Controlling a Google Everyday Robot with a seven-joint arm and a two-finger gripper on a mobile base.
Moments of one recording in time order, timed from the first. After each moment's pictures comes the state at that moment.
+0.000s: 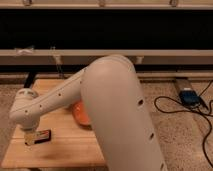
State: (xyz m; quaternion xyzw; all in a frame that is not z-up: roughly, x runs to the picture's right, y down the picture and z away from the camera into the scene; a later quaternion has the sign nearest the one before) arm -0.372 0.203 0.720 -0.28 -0.18 -0.03 0.94
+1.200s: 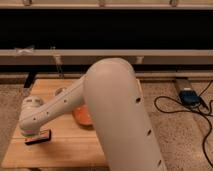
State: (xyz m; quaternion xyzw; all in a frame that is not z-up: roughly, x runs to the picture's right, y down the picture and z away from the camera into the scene) arm -0.397 0.229 0.734 -0.27 -0.25 -0.06 0.93
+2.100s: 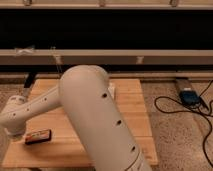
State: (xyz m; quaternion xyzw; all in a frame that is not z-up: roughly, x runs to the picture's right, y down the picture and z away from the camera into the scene) arm -0.469 0.257 0.742 -0.31 -0.27 -0.15 0.90
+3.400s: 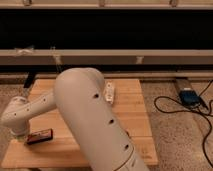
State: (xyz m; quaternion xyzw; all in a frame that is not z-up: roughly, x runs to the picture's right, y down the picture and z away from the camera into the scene) arm -0.437 0.266 0.771 -0.33 -0.22 -0.14 0.91
